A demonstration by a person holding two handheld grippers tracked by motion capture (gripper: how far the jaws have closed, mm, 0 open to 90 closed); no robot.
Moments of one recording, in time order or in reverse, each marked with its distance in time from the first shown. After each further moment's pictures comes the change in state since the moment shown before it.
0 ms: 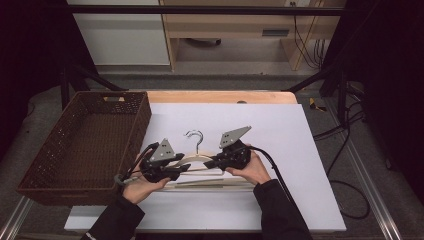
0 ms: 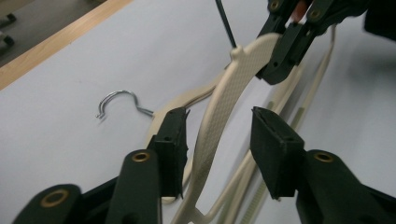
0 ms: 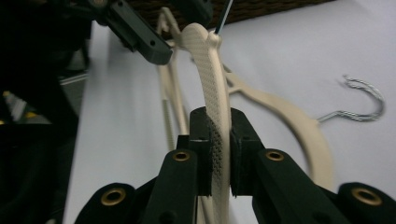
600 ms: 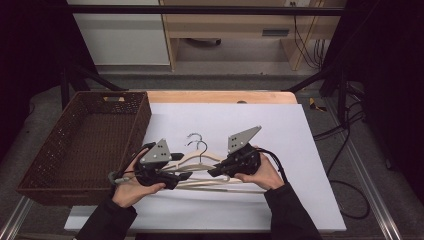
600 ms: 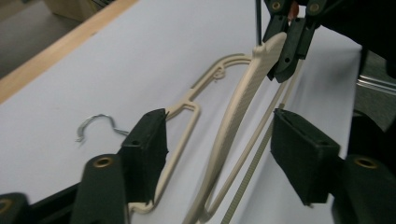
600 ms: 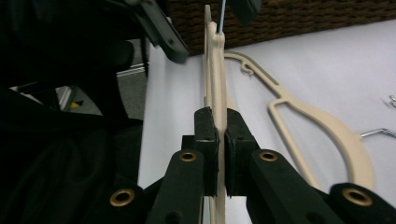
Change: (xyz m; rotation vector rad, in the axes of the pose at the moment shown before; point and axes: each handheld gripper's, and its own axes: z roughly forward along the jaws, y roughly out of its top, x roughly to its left) left arm -0.013 0.022 -0.019 0.003 -0.124 0.075; right arm 0.031 0.014 -0.037 -0.008 0.126 -0.049
